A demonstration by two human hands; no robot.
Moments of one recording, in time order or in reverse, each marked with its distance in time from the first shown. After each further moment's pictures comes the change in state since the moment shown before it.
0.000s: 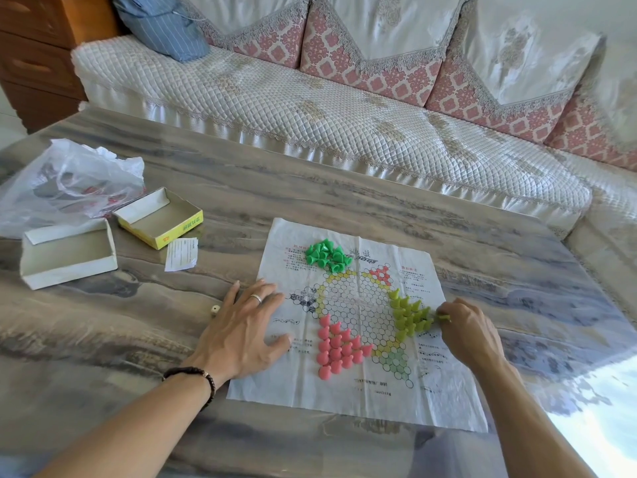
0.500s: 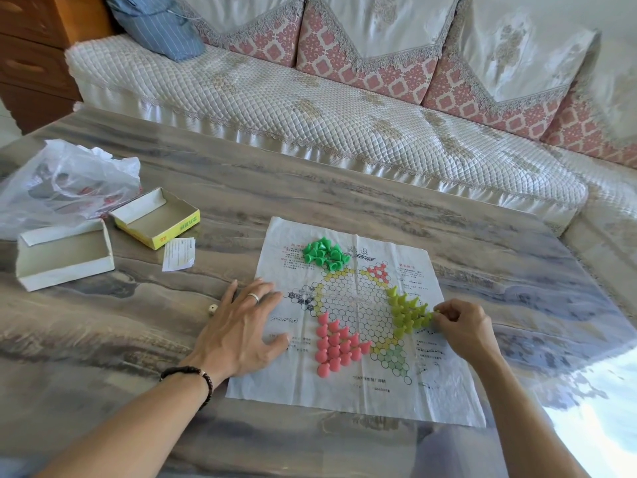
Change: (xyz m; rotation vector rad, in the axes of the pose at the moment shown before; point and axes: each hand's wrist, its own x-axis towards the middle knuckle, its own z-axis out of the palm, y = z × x) left_hand 0.000 0.000 -0.002 0.004 -0.021 -0.003; right_hand -0.005 -0.005 -0.006 0.485 -0.002 0.217
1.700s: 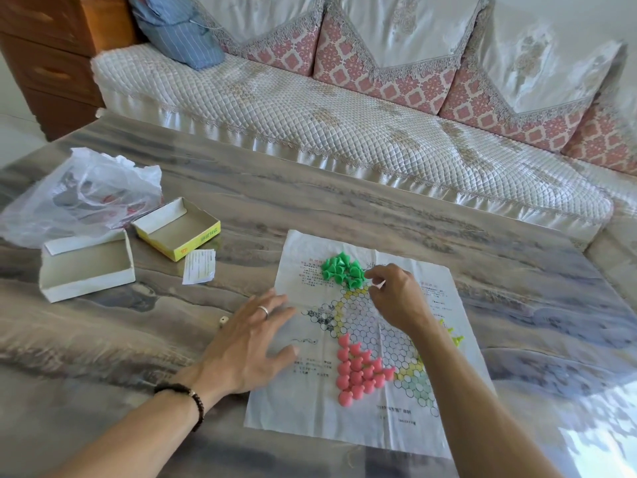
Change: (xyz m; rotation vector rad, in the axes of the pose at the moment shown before) left_hand -0.001 -0.021 -0.012 -0.169 -0.032 0.024; right_hand 0.015 -0.131 0.075 -0.200 -0.108 -0.494
